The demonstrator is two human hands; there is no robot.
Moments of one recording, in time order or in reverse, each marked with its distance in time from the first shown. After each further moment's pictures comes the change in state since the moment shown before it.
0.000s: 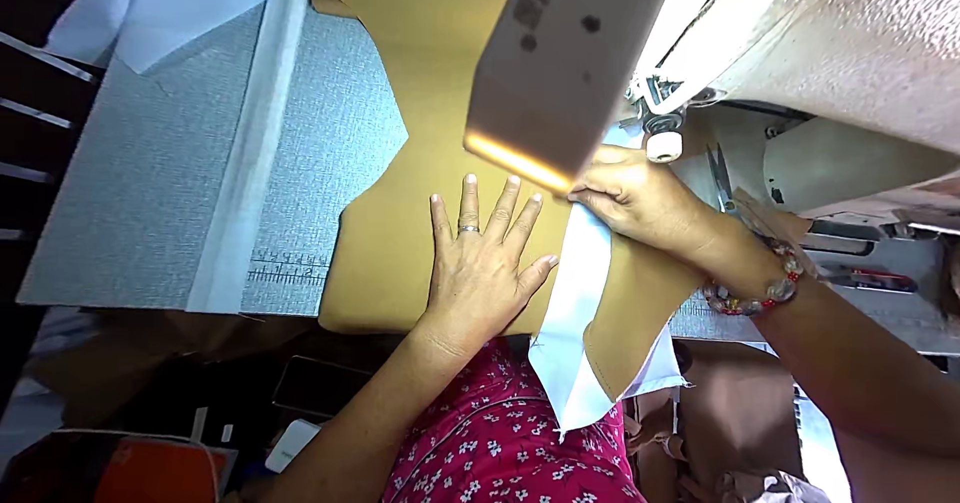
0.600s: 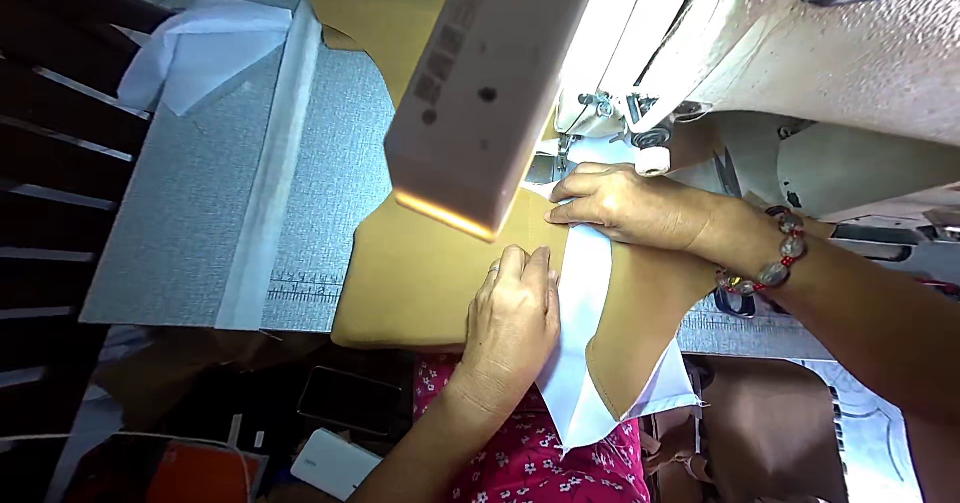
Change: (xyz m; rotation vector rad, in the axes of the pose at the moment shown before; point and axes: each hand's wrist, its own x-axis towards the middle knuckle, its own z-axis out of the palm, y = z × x) left_hand -0.012 0.046 -0.002 -0.225 0.233 -0.140; right_hand 0.008 0.026 0.001 -0.063 -0.210 -0.320
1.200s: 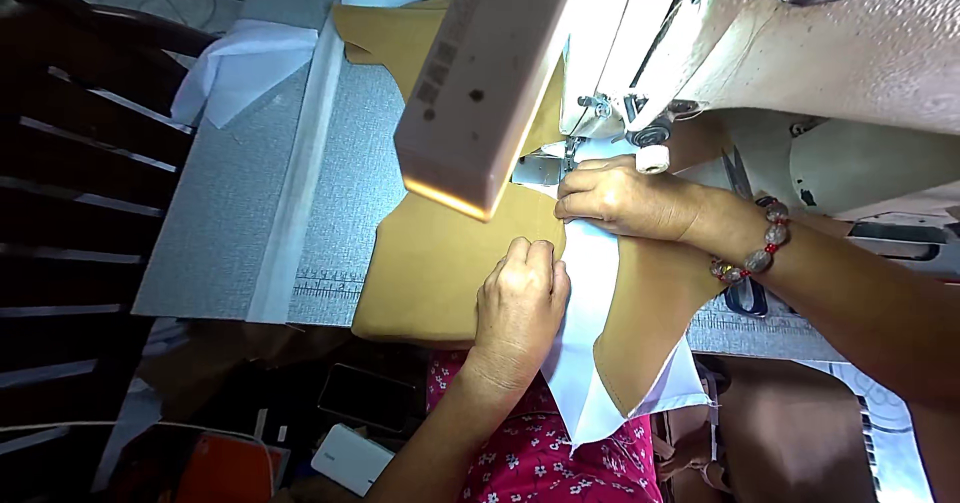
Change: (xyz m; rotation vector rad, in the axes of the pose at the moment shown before) left_hand 0.011 0.000 0.004 0.034 0.043 -0.036; right_hand 0.008 0.006 0.002 -0.073 0.064 -0.075
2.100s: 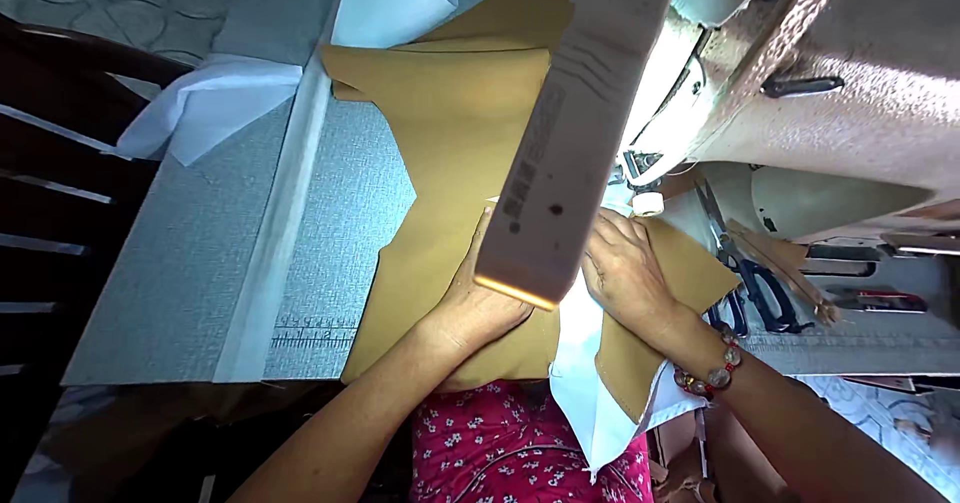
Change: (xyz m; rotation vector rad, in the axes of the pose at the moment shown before) left_hand 0.056 -0.069 0.006 0.019 -0.355 0.511; right_hand -0.012 -0.072 0.044 -0.267 0.288 0.791
